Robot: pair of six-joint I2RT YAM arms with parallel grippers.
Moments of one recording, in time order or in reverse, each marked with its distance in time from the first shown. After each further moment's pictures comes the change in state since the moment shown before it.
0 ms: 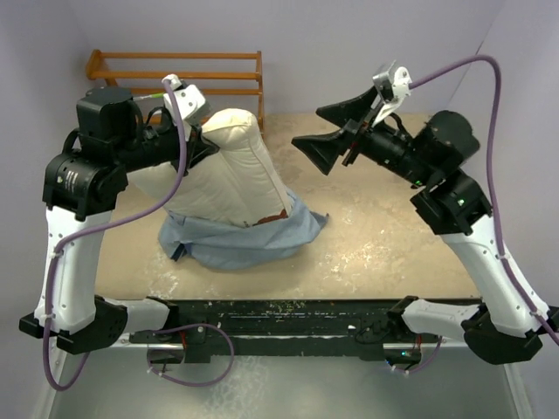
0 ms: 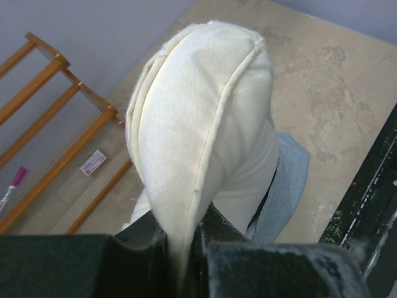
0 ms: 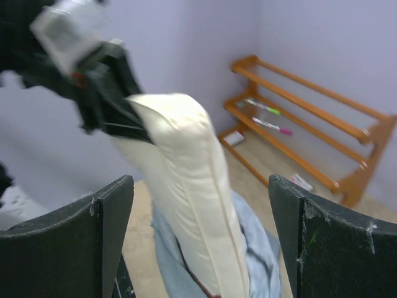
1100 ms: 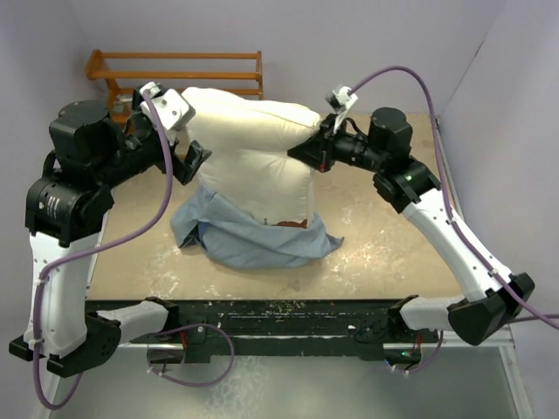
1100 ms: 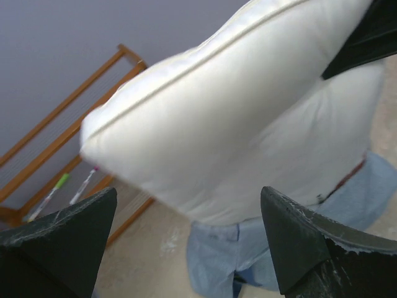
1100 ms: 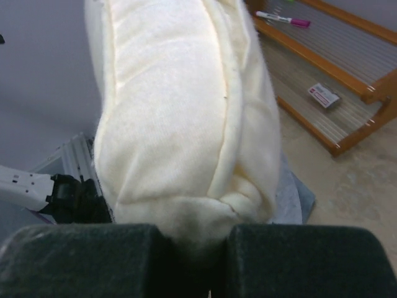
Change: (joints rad) left arm 0.004 -0.070 -0.036 0.068 -0.106 0.064; right arm -0.076 0.147 -0.169 0.040 -0.212 0.010
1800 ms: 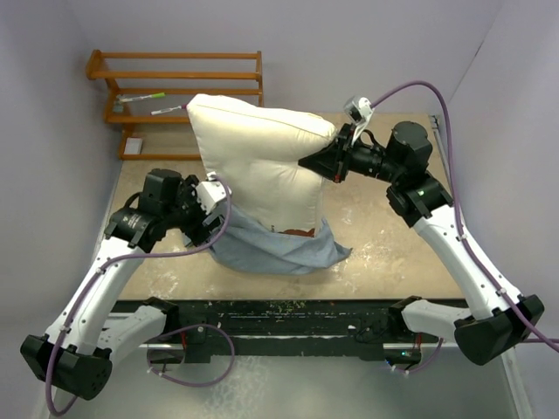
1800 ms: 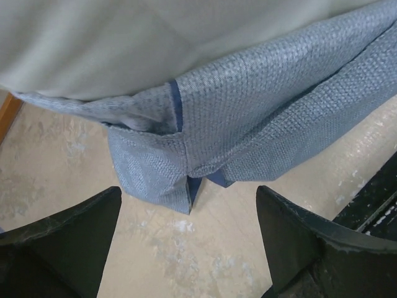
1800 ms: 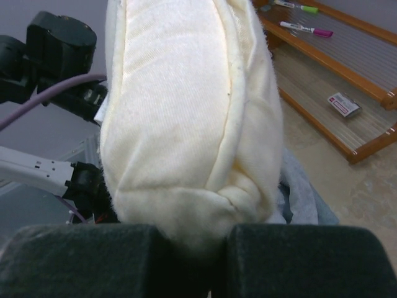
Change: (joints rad) left arm 0.013 -0.241 -0.940 0.143 -0.137 0.184; right arm -0.122 -0.157 -0.196 0.133 -0.159 0.042
